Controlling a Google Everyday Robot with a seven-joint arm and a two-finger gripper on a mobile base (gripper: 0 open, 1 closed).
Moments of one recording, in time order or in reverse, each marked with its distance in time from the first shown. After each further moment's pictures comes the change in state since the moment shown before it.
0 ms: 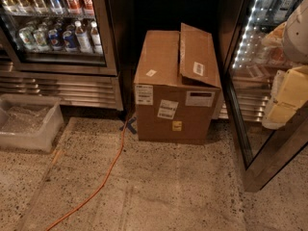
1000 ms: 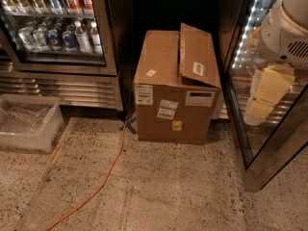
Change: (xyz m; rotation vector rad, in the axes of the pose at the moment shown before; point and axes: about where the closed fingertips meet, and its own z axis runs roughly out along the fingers) arm -0.020 -0.007 0.021 -0.042 0.010 -0.024
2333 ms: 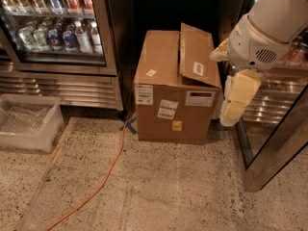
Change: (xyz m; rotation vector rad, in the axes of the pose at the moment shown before) arm -0.045 0.000 0.046 -0.151 -0.146 -0.126
